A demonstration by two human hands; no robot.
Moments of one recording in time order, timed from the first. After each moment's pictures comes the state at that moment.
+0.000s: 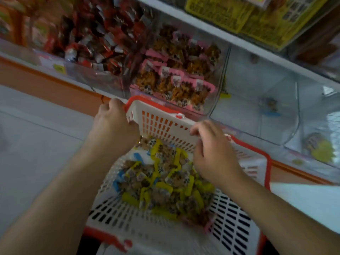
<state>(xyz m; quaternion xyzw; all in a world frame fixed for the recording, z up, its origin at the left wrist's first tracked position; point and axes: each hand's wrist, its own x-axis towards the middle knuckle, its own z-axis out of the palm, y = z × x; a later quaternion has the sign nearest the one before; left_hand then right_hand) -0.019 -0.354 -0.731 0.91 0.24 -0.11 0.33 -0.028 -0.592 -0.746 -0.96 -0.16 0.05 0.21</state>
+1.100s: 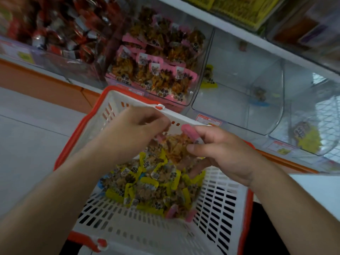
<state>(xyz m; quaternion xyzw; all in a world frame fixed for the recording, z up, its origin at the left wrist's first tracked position) -0.047 -0.419 -0.718 0.78 0.07 -0.22 0.58 -0.041 -0.648 -0.707 -0.69 0.05 0.41 0.59</state>
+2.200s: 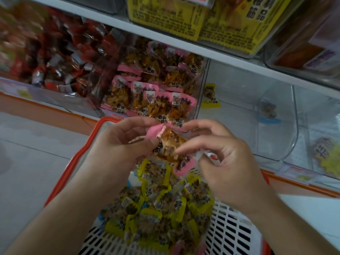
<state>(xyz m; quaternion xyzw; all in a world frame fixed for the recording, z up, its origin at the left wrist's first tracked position) -0.015 -0.429 -0.729 0.59 0.17 -0.12 0.78 -0.014 -0.648 -0.713 -0.83 -0.13 0.09 0.53</state>
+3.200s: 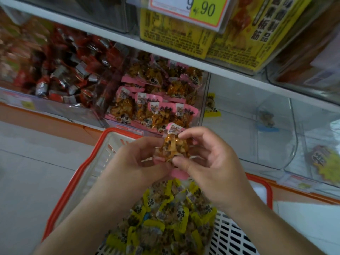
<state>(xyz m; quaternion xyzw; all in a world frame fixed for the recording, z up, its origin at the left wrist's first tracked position) -0.023 -0.433 -0.723 0.61 0.15 -0.20 0.75 -0.009 -0.619 -0.723 -0.79 -0.01 0.13 0.60</state>
